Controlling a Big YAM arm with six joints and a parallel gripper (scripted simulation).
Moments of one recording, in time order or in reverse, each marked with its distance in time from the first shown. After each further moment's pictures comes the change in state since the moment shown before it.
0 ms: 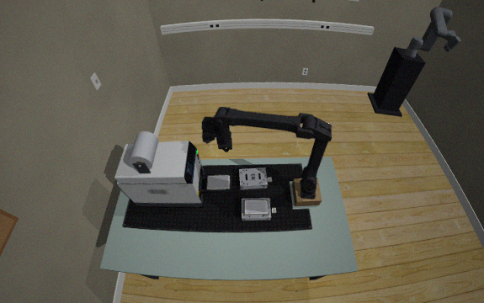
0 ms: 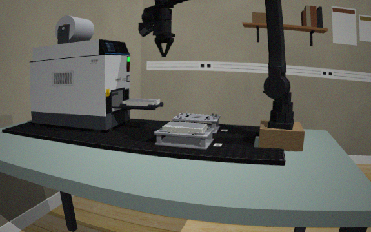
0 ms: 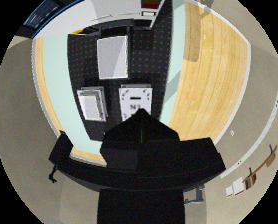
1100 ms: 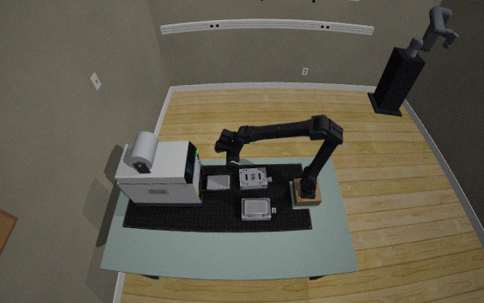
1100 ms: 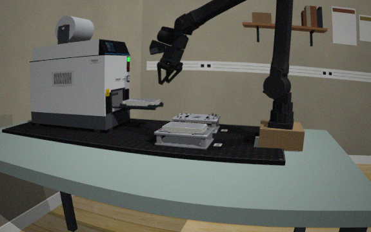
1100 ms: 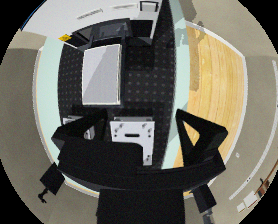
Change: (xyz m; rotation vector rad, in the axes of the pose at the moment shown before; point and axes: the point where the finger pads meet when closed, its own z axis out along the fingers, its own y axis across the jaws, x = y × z) arm 0.003 -0.002 0.107 0.011 -0.370 0.001
